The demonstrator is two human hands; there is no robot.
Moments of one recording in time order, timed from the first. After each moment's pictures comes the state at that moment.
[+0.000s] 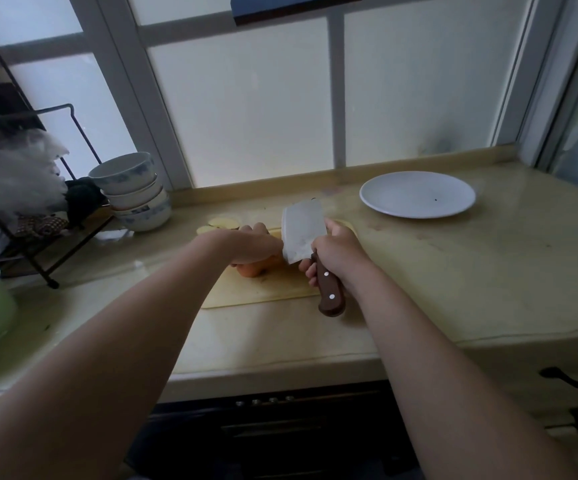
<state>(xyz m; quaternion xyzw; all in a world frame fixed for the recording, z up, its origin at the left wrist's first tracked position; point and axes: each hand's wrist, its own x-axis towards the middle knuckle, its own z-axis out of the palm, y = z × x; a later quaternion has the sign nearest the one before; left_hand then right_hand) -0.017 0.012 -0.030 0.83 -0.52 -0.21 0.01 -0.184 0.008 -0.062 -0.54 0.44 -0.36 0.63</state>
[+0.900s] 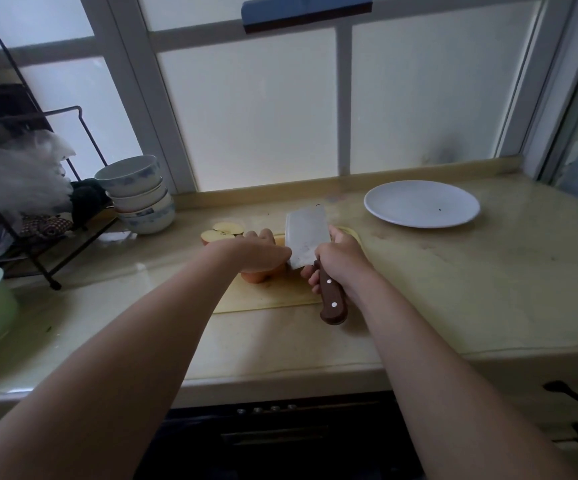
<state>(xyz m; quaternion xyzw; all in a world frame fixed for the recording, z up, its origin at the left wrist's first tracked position) -0.013 0.009 -0.042 0.83 -0.54 -0.15 -0.02 -0.180 0.012 -0.058 -0.54 0.45 -0.36 0.62</state>
